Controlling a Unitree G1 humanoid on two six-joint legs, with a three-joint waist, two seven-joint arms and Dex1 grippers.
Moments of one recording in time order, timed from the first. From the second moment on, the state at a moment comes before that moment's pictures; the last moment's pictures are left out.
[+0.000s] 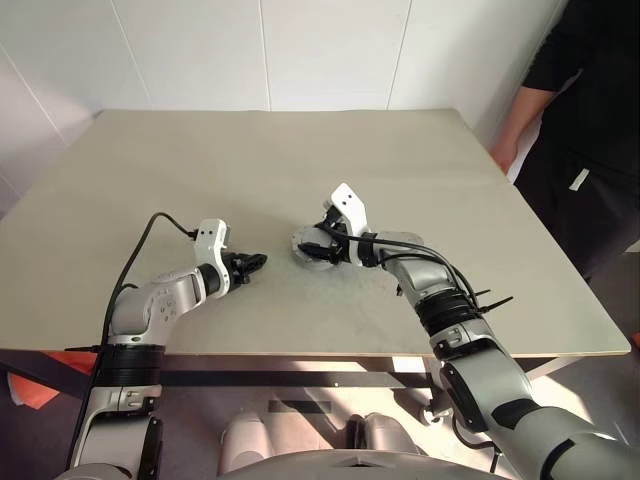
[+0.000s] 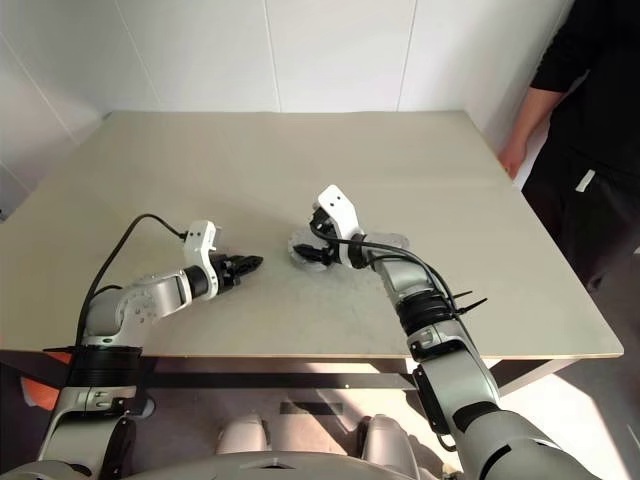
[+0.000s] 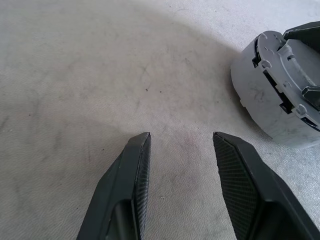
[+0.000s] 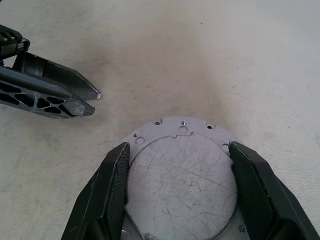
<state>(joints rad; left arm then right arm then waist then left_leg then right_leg) -0.35 0.35 0.12 0.04 -0.53 0.93 -0.41 -0.70 -0.16 0.19 0.54 0.06 0.31 0.79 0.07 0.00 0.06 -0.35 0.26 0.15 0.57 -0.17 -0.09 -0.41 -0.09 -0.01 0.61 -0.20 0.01</state>
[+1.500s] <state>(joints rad) -0.35 0.35 0.12 0.06 -0.53 0.92 -0.43 -0.71 -0.18 0.18 0.55 0.08 0.31 0.81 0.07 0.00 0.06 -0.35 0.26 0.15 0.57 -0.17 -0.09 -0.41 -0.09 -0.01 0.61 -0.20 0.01</state>
